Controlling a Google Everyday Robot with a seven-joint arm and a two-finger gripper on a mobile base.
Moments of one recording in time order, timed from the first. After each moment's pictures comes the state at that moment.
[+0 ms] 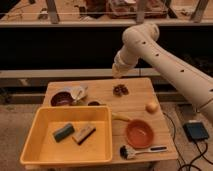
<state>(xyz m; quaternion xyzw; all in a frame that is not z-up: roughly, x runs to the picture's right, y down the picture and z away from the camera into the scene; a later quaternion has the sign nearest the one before) 0.068 -0.080 0.703 -0.02 -0.23 -0.75 0.63</state>
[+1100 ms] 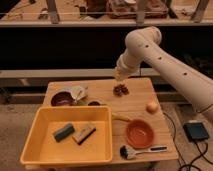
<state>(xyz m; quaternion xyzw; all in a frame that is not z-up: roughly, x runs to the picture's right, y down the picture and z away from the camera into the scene) 0.088 -0.042 0.713 -0.04 -0.25 -0.73 0.64</state>
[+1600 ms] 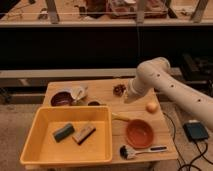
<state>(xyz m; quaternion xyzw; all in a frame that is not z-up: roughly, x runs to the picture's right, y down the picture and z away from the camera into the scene) 0.131 0.070 0.744 -0.07 -0.27 -0.67 0.68</state>
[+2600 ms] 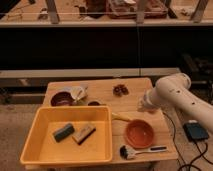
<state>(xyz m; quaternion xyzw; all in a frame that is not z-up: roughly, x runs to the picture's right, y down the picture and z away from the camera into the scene) 0.191 0.097 0.741 -0.08 -0.24 -0.63 0.73</state>
